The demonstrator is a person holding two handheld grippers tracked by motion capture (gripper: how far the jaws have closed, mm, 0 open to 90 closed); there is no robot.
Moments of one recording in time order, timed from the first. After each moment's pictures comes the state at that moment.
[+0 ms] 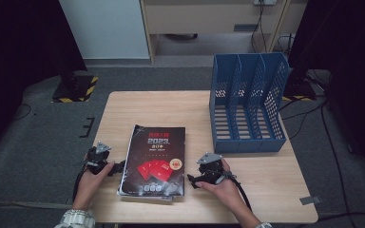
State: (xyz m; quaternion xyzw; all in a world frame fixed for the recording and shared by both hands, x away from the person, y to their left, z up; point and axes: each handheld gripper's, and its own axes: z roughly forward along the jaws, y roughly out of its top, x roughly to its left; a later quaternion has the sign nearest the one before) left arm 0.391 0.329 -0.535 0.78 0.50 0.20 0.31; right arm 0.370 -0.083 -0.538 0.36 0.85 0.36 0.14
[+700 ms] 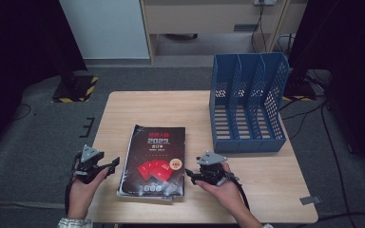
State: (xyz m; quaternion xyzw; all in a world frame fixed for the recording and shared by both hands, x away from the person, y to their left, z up) left arm 0.340 0.319 -0.479 0.73 0.52 0.25 0.38; right arm 0.353 -0.080 -0.505 0.32 0.82 0.44 0.16
